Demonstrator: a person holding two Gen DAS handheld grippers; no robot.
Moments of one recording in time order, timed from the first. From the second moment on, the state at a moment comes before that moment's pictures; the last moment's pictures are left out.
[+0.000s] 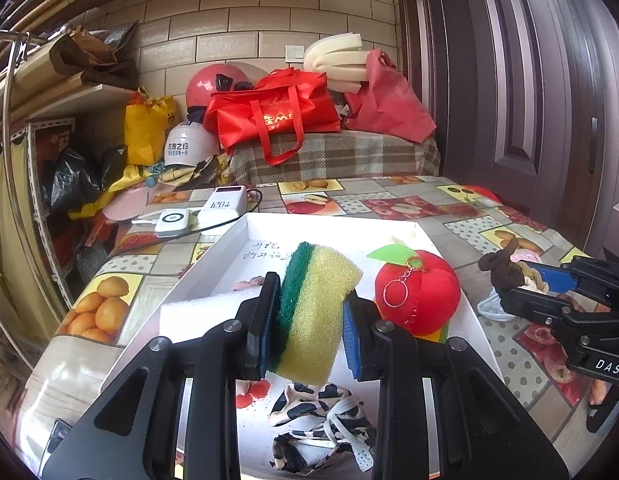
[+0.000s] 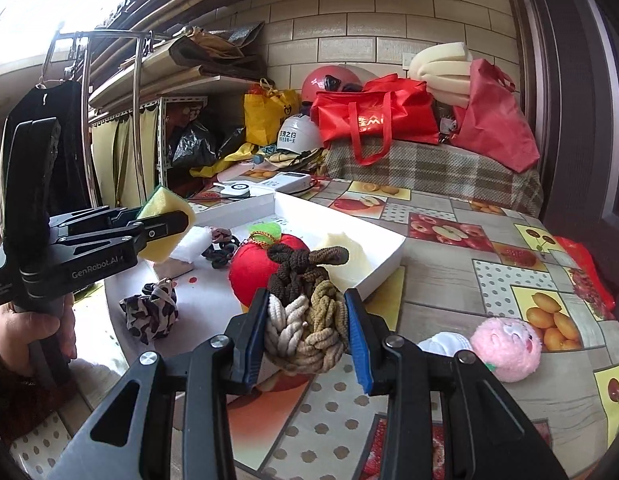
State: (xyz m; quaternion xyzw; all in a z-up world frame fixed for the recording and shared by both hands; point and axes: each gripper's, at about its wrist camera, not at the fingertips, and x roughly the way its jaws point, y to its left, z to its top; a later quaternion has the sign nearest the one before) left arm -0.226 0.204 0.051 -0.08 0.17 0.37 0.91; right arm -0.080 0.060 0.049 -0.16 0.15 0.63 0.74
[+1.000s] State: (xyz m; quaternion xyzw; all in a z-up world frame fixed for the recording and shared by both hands) left arm -0.230 0.225 0.048 -0.08 0.19 0.40 0.90; right arm -0.071 0.164 0.034 -0.20 0.22 0.63 0.72
